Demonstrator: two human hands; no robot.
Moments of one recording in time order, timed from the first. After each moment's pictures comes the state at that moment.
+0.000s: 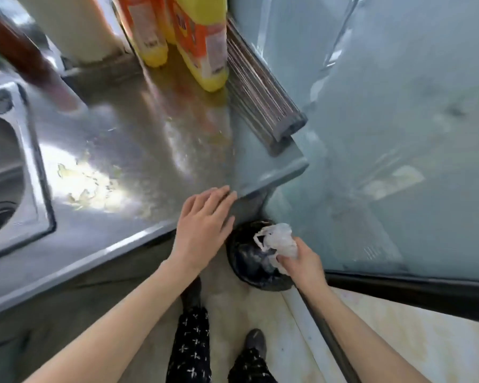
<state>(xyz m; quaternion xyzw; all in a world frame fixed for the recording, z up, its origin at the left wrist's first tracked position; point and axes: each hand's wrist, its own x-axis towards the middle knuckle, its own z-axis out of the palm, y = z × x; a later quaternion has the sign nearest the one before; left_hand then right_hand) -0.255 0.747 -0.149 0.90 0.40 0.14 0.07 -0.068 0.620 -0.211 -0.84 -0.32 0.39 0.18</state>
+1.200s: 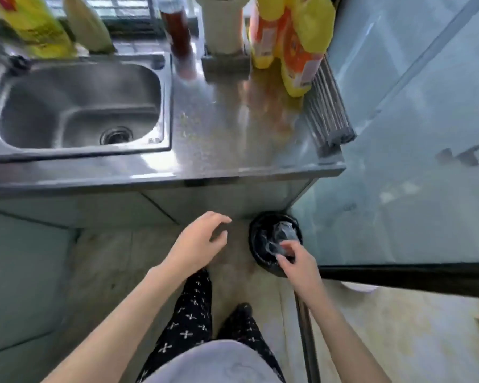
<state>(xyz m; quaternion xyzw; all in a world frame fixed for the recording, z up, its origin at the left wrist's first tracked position) -0.365 0.587 -0.026 0.71 0.59 0.13 0.36 -0.134 0.540 -0.103 -0.73 -0.51 0.43 0.18</state>
